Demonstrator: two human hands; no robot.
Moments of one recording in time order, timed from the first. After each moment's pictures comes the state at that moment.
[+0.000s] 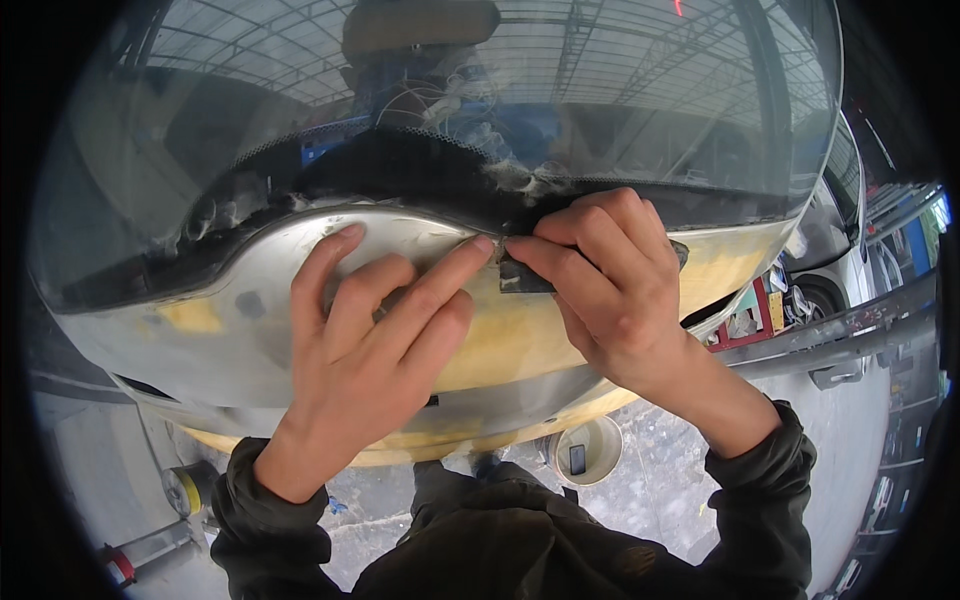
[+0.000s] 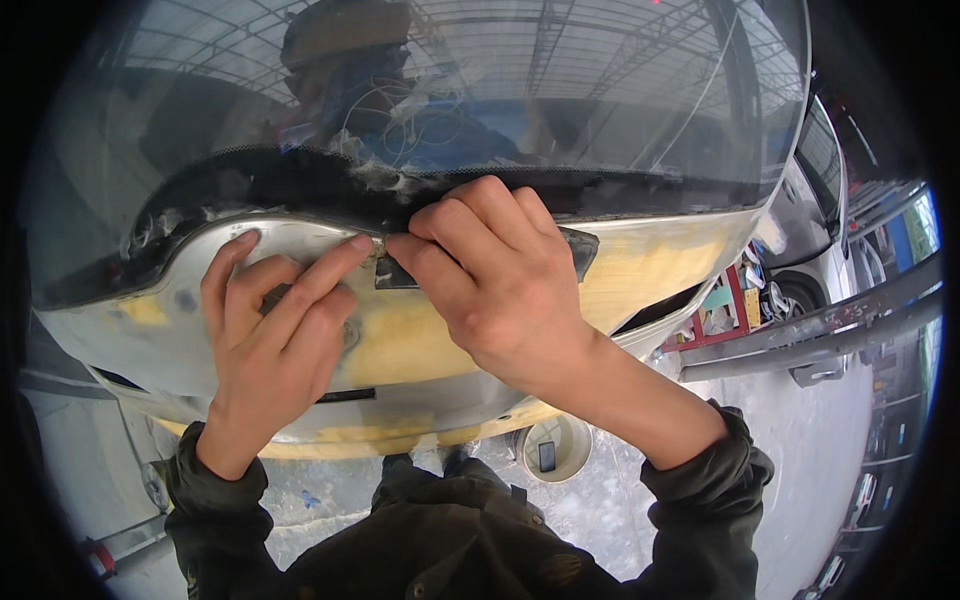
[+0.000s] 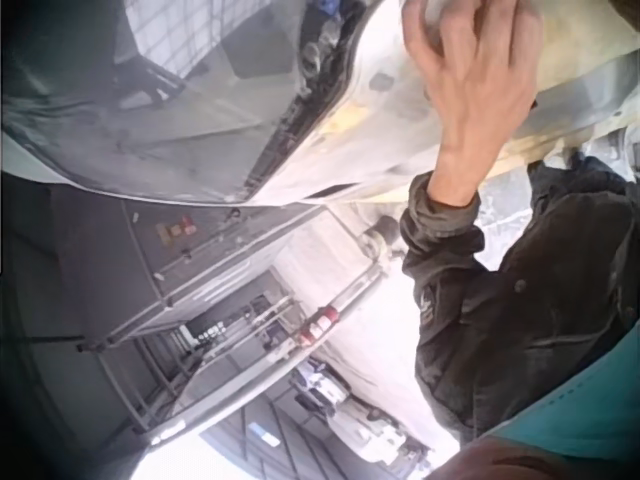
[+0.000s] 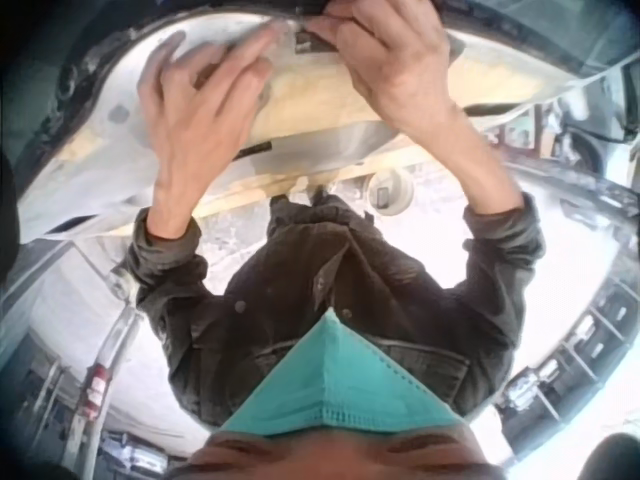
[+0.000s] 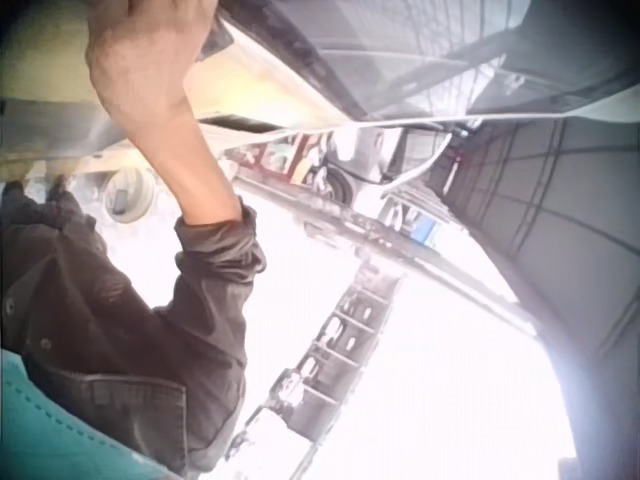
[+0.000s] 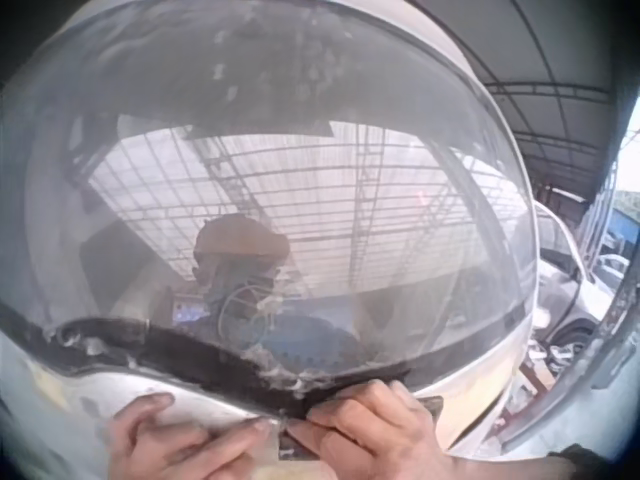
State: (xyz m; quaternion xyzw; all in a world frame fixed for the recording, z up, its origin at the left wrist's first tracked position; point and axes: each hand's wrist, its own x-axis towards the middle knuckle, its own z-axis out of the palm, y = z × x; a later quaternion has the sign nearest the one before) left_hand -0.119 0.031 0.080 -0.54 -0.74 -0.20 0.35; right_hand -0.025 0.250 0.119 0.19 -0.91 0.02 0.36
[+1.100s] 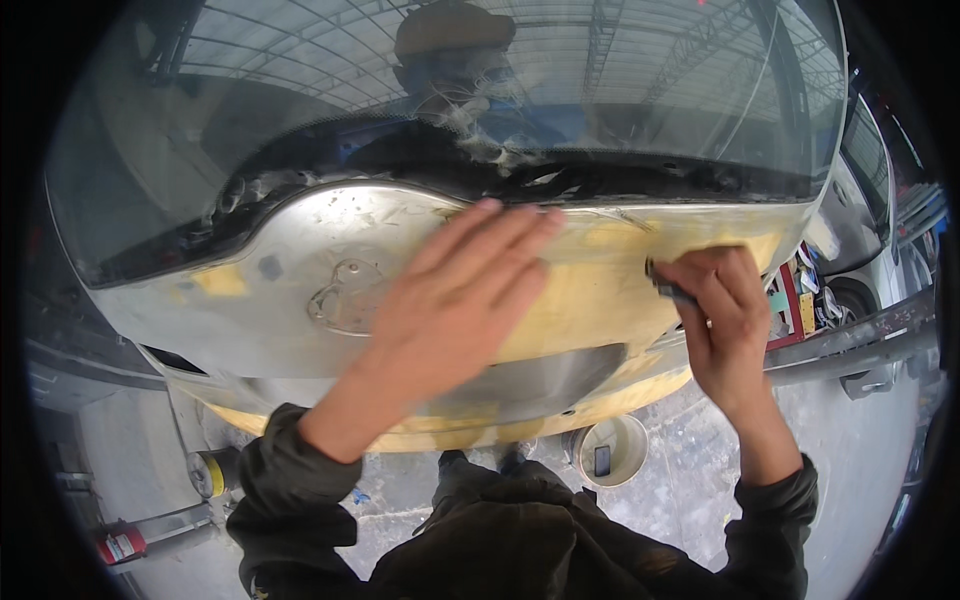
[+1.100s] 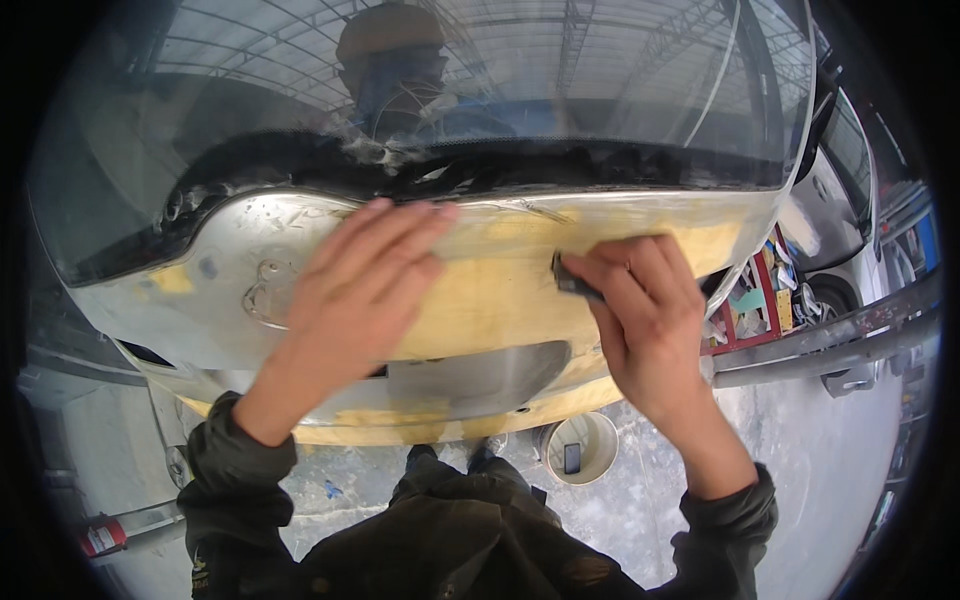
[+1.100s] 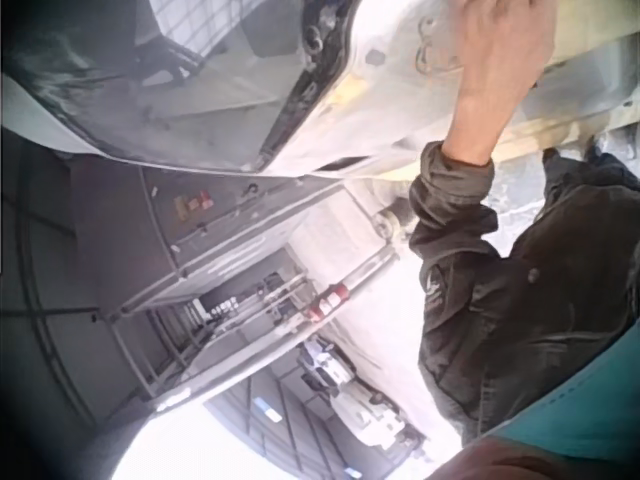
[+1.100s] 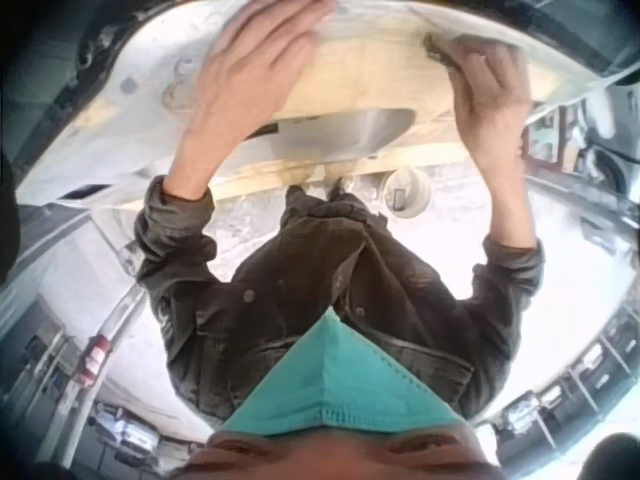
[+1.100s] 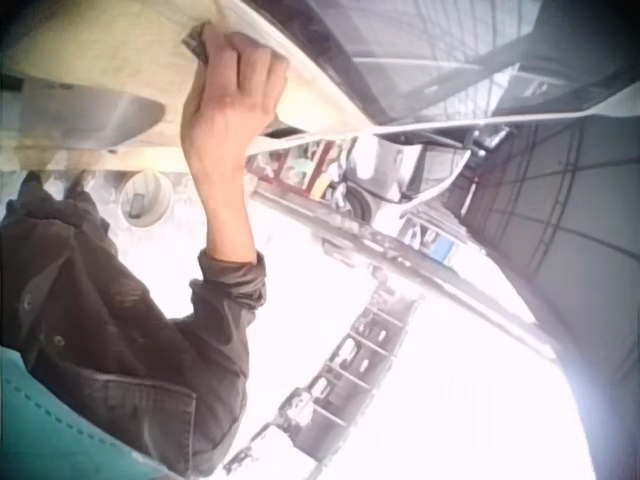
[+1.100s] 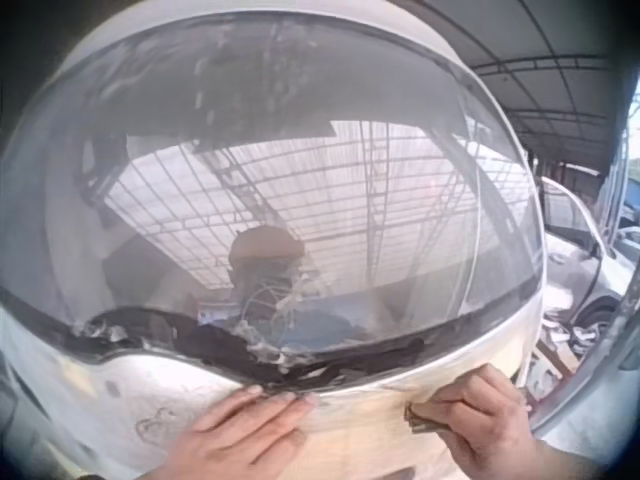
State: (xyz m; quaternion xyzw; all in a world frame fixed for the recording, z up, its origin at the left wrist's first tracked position) left_hand -0.096 0.073 0.076 -0.61 -0.70 -0.22 0.29; right_hand 0.078 0.295 0.122 0.04 -0.95 0.05 0.32
